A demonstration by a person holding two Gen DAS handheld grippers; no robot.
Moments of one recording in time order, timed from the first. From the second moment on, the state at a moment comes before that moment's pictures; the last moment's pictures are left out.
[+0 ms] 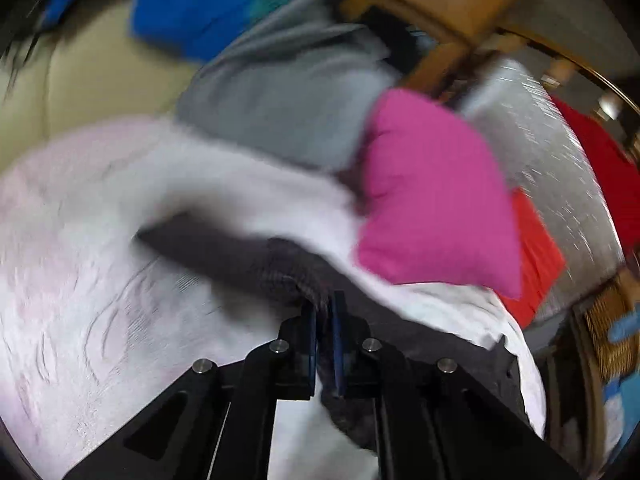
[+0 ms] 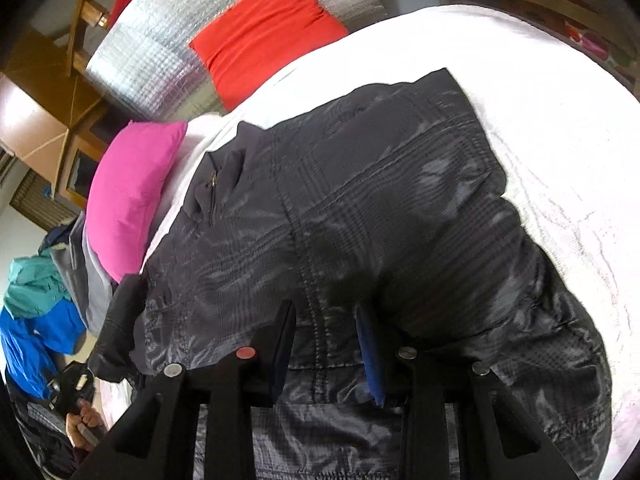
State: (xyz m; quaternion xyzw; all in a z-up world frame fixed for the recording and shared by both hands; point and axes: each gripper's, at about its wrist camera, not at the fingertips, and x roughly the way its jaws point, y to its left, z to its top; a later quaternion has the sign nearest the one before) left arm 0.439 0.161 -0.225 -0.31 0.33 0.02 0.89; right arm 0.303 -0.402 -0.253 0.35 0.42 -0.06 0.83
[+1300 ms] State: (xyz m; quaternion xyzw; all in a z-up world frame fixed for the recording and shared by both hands) left arm 0.361 -0.073 -0.173 -0.05 0.34 -0.32 0.88; right arm 0.279 -0.433 -0.235 0.43 0.37 -0.03 0.82
